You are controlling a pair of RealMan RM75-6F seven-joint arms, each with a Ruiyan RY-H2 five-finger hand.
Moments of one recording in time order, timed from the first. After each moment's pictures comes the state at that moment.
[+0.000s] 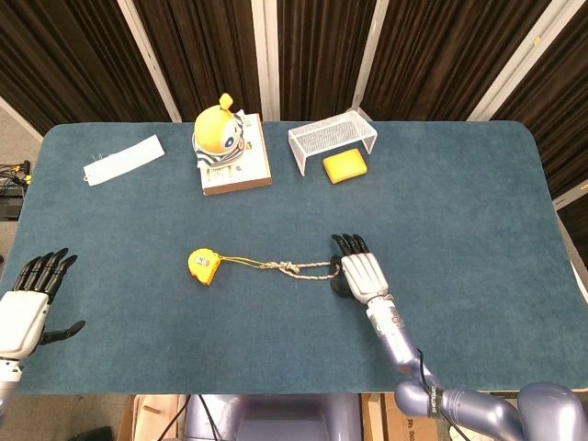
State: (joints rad) left arm -0.12 -1.15 -0.01 -1.58 1.57 1.48 -0.04; right arm 0.62 -1.81 0.23 -1.25 -1.18 1.01 -0.26
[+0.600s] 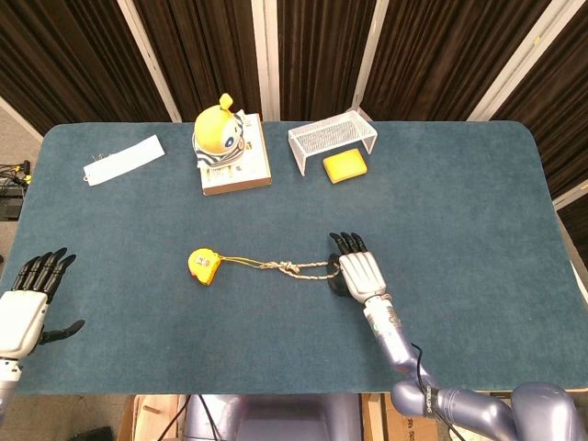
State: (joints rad) left arm -0.12 -1.15 -0.01 -1.58 1.56 1.47 -0.04; right arm 0.63 -1.84 0.22 -1.22 -1.19 1.02 -0.25
